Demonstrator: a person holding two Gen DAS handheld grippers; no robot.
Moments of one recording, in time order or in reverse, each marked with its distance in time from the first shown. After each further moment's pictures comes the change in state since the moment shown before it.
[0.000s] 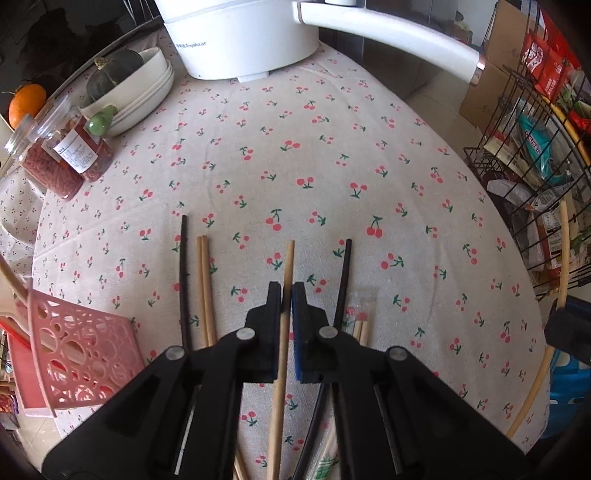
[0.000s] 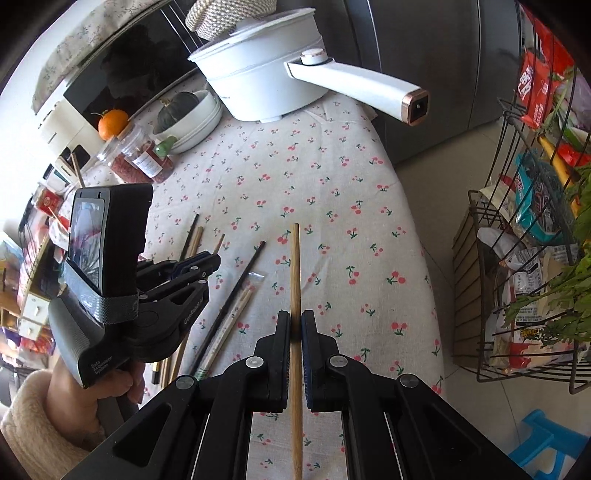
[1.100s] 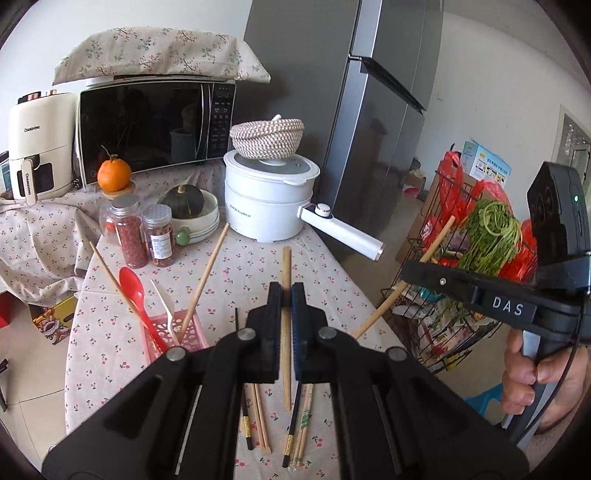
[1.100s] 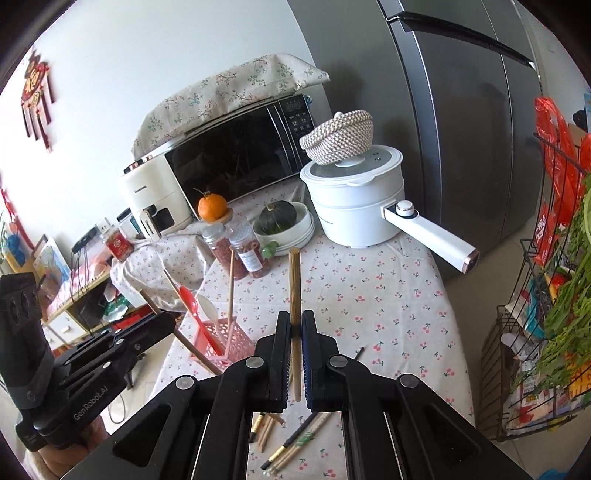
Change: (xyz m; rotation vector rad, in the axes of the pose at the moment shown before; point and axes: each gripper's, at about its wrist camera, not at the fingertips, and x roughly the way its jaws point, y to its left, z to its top) left arm -0.215 0.098 -0.072 -0.175 -0.573 -0.232; right arm -0.114 0.103 0.004 -0.130 -0.410 0.140
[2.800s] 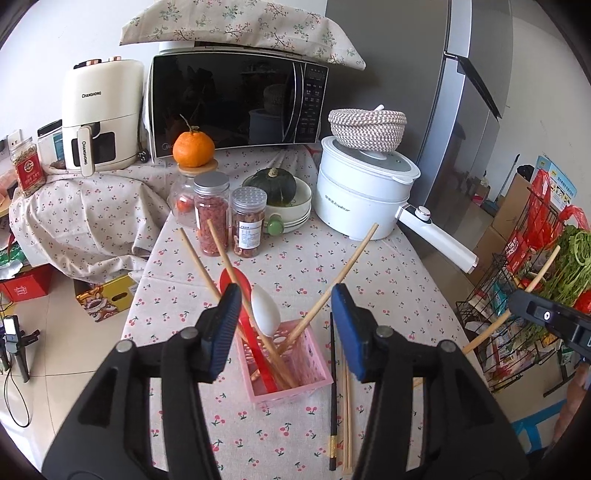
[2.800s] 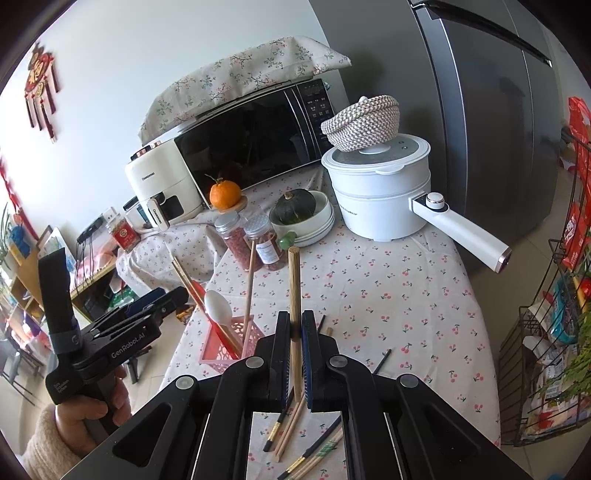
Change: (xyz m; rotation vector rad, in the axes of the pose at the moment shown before) left arm 0.038 0.082 0.001 -0.097 0.064 0.243; right arm 0.036 0.024 -0.001 -0.019 0.045 0.028
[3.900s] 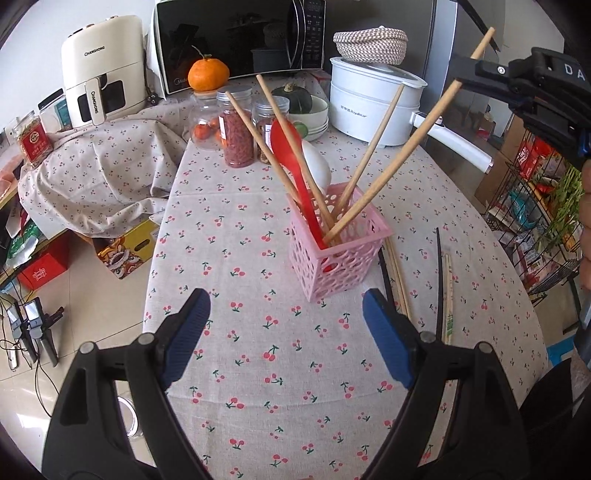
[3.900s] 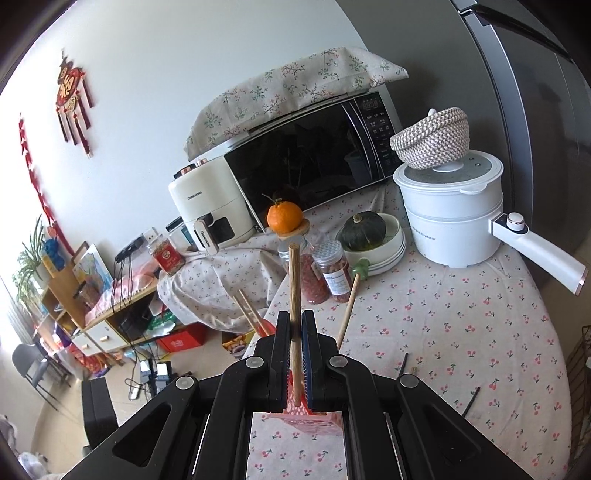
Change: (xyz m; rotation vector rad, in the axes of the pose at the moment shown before) left arm -0.006 0.039 -0.076 0.118 0.211 0.043; right arm 0.058 0.067 0.011 -0.008 -0.094 0.172
